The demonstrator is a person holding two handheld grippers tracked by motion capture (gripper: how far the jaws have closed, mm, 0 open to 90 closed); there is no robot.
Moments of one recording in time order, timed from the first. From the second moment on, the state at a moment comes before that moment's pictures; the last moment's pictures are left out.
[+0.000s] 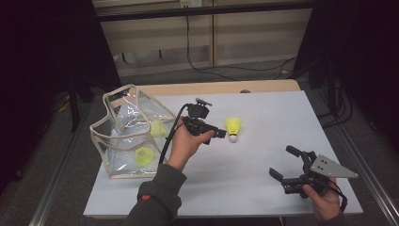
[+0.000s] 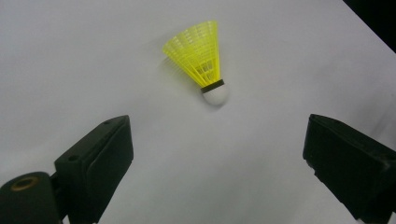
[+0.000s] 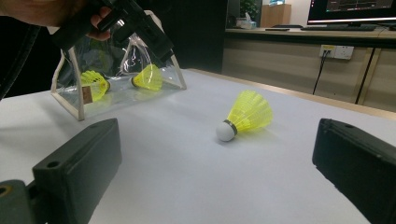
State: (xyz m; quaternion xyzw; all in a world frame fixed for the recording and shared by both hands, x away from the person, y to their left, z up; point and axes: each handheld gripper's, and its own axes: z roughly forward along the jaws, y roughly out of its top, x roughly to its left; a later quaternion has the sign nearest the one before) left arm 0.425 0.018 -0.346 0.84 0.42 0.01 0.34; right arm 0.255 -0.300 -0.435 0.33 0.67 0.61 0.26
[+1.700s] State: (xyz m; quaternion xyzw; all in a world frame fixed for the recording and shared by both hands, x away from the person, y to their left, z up) left arm 0.434 -0.012 -0.387 0.84 0.43 0.03 0.33; right arm 0.254 -0.301 -0.435 0.33 0.67 0.61 0.26
